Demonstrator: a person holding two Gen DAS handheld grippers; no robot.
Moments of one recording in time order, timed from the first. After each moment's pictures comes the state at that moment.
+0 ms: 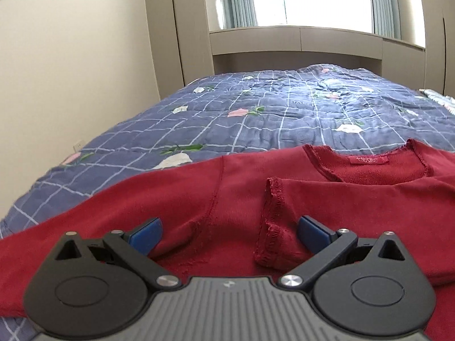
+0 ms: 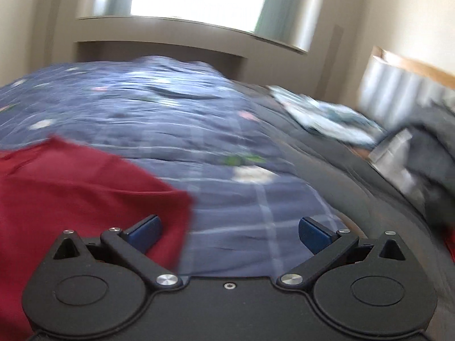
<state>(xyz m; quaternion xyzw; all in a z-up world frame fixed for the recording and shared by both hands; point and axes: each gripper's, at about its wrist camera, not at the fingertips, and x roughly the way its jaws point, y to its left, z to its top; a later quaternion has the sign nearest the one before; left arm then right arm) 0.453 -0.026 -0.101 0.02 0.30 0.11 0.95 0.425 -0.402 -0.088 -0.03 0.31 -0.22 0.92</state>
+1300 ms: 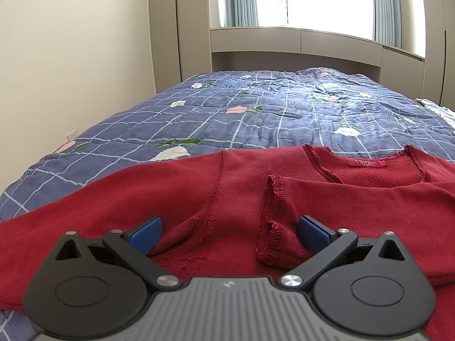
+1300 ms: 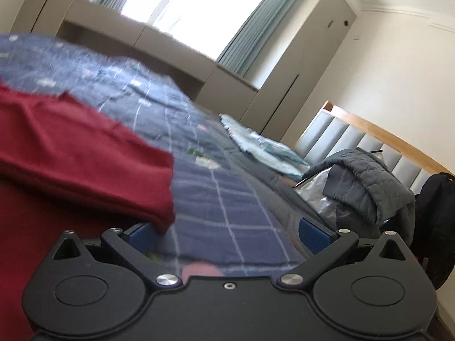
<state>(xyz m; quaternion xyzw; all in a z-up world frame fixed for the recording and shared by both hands) 0.453 -0.012 -0.102 0.00 0.30 0.10 0.95 0.328 -0.302 -0.106 -0.22 0.26 -0.30 0.89</state>
